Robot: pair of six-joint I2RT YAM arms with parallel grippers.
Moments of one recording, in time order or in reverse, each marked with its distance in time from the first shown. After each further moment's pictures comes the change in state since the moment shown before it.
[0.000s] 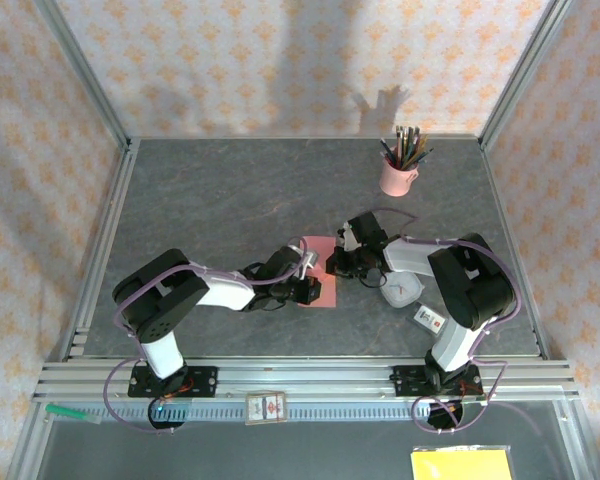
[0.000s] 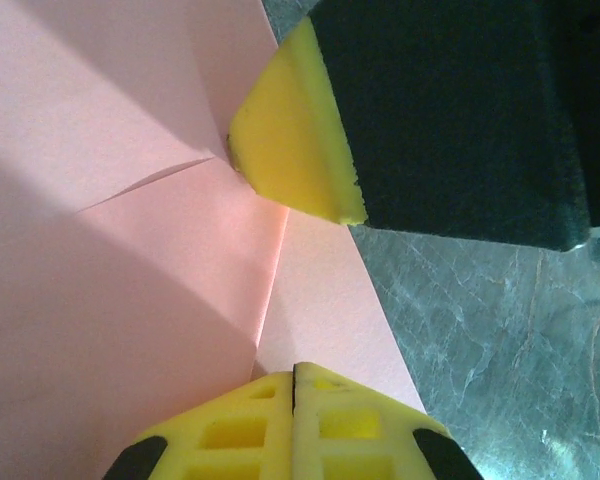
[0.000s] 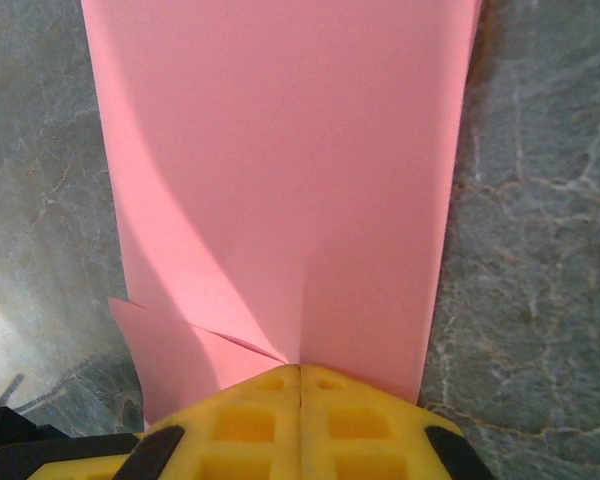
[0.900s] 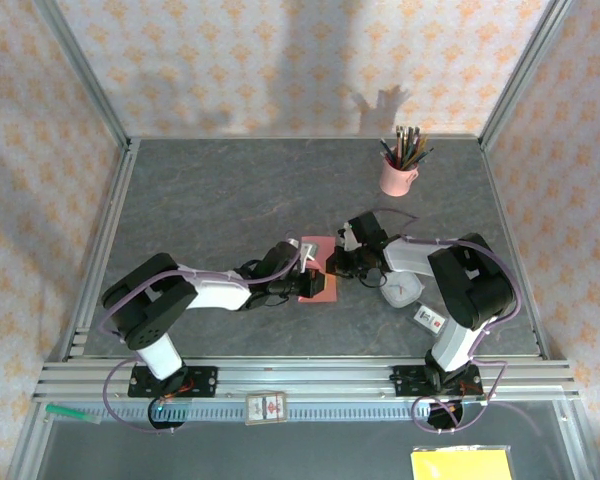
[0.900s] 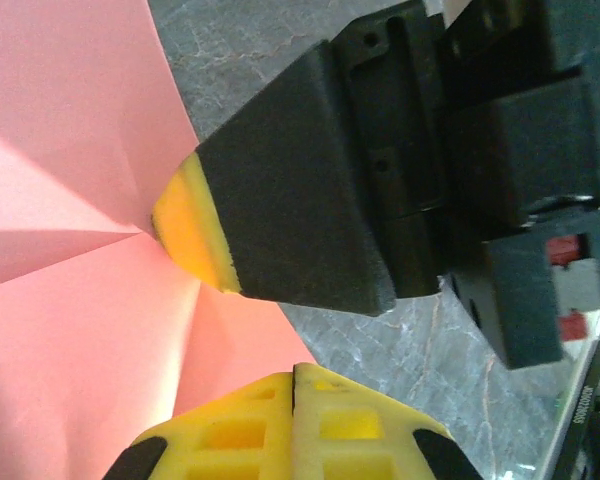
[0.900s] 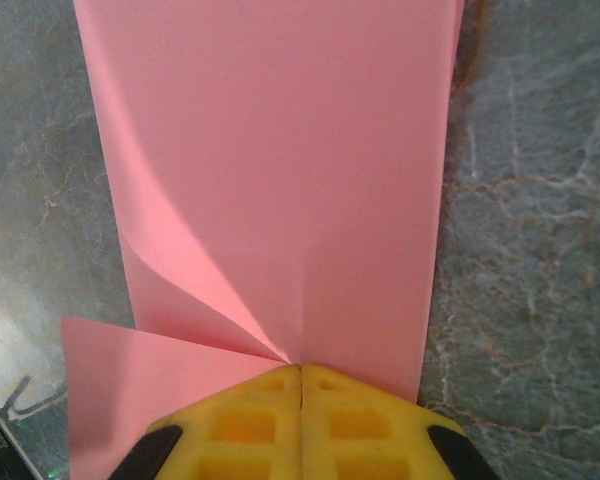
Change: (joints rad) left arm -0.001 -0.058 0.015 0.034 0.008 -0.074; right arm 0.000 -0.001 0.000 0.003 -0.010 0.017
